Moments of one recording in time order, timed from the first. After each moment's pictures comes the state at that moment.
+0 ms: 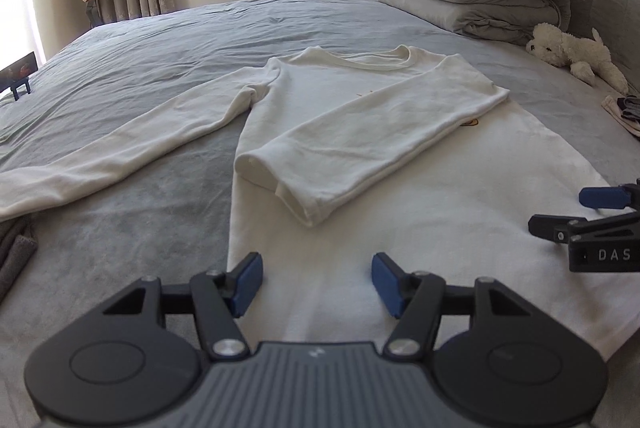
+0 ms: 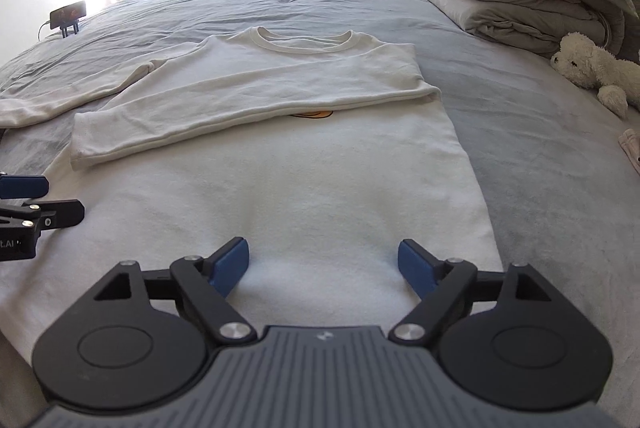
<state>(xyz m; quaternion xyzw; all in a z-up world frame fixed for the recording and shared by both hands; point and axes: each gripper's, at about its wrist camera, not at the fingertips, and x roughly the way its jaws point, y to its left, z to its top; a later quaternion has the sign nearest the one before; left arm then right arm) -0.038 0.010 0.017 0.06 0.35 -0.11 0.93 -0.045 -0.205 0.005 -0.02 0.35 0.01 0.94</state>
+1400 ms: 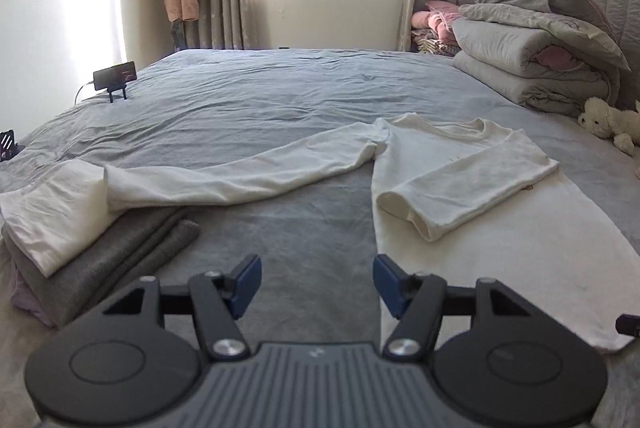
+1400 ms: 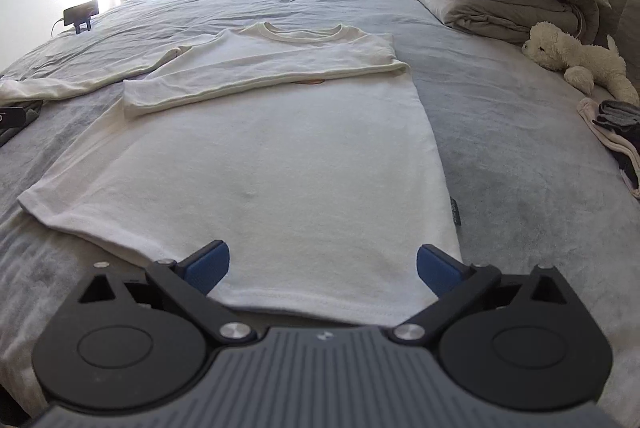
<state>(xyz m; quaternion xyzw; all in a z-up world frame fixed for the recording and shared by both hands) -0.093 0.124 0.076 -0.02 0.29 0.02 0.96 -0.130 -0.205 0.022 -0.01 0.34 0.00 0.94</state>
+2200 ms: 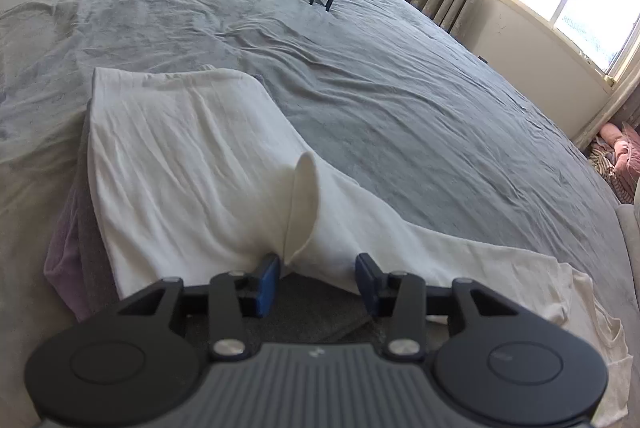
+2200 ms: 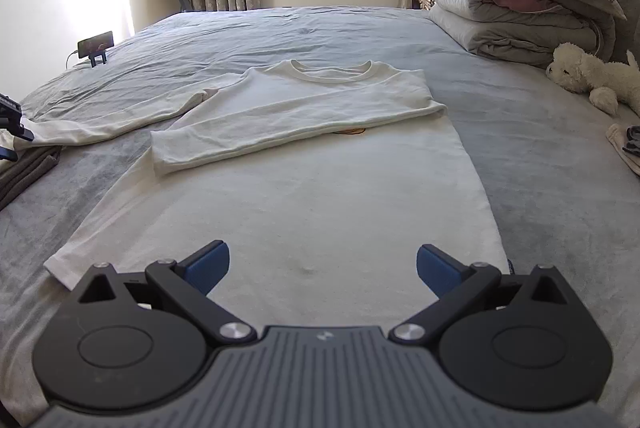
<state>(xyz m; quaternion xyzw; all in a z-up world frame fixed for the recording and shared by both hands) 0.002 0.259 0.066 -0.26 0.34 0.23 0.87 -0.100 -0.180 0.036 0.02 0.32 0.03 0.95</state>
